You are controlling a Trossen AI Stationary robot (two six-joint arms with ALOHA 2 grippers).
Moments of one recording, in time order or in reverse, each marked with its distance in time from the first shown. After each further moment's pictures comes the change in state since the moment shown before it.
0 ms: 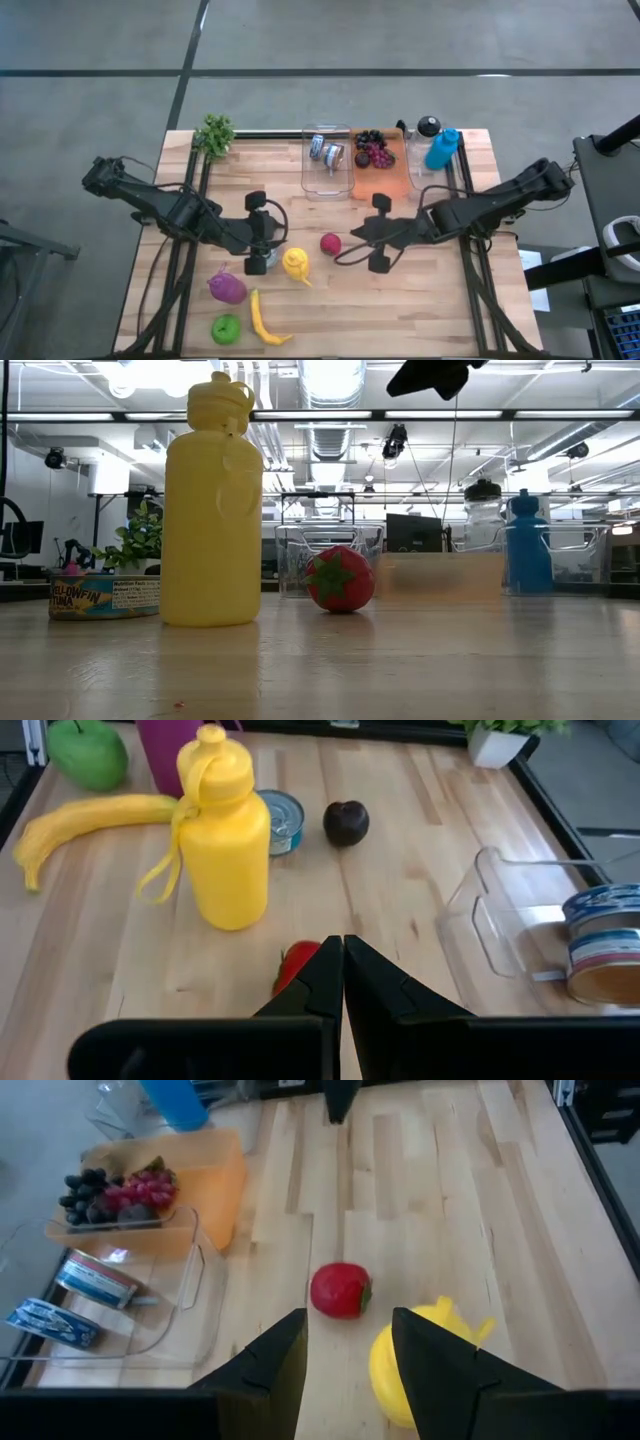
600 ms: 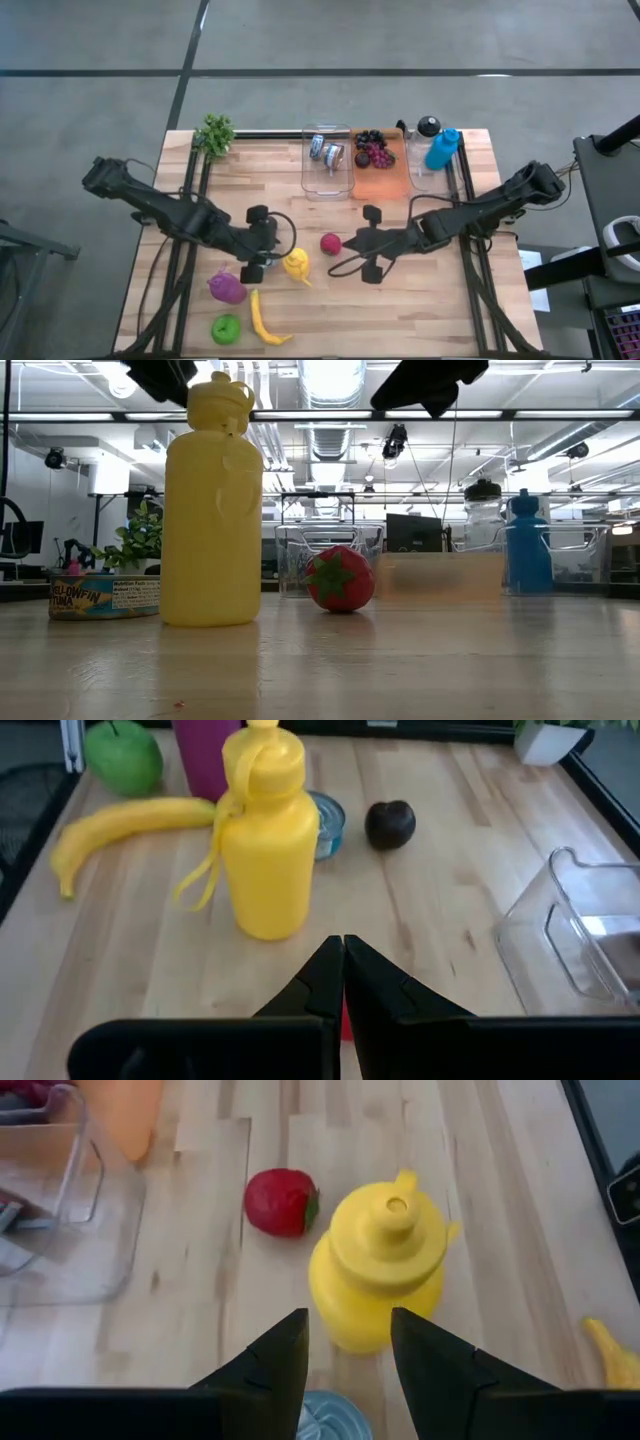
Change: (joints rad) left arm 0.000 0.000 -0.169 0.037 0.170 -0.082; right arm 0.024 0.085 -0.050 0.174 -0.036 0.025
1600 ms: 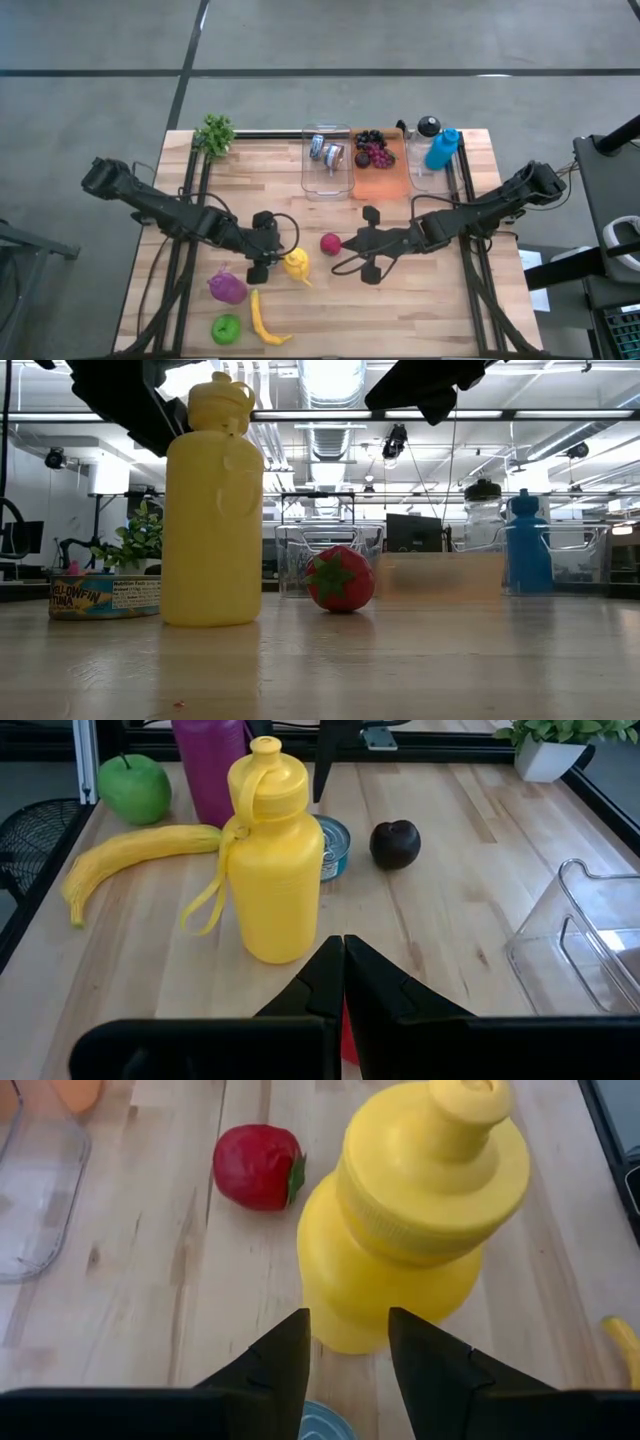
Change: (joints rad) left arm 0.051 0.001 -0.224 0.260 0.093 -0.017; right arm 0.002 -0.004 -0.067 0.140 0.000 0.003
